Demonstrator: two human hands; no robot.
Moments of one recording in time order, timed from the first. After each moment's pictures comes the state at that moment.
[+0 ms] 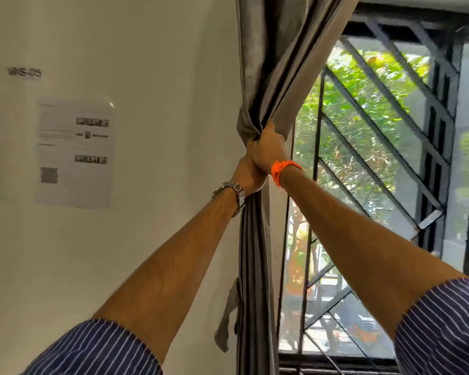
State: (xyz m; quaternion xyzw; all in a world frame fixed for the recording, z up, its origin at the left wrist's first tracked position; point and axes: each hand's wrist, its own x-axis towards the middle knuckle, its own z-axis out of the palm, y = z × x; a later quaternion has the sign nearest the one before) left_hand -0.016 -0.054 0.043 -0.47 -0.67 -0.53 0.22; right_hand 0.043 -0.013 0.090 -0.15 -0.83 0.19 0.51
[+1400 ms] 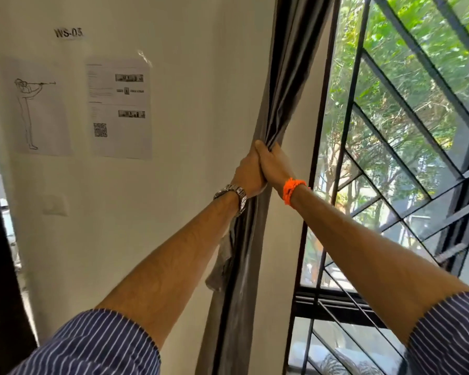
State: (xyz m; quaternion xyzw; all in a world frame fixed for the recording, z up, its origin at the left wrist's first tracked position) left_hand 0.010 -0.106 -0.064 -0.40 -0.77 -0.46 0.21; right_hand 0.052 -0.045 -0.045 -0.08 -0.78 0.49 0.38
